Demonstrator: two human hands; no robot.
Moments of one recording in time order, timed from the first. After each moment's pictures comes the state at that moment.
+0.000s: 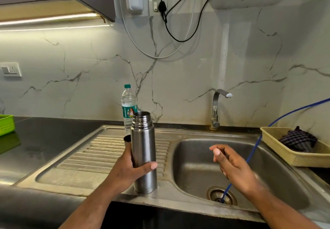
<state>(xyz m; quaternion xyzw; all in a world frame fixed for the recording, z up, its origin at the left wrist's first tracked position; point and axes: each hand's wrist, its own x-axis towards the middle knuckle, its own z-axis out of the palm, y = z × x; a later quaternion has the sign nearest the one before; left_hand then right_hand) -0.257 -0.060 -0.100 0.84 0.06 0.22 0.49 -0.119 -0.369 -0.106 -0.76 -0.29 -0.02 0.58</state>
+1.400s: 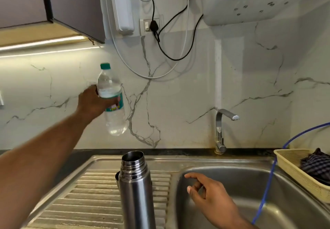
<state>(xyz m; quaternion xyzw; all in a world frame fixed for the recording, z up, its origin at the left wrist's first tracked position) -0.121 0.085 0.127 0.83 0.14 0.46 0.27 -0.077 -0.280 -0.094 -0.85 -0.32 -0.03 0.42</state>
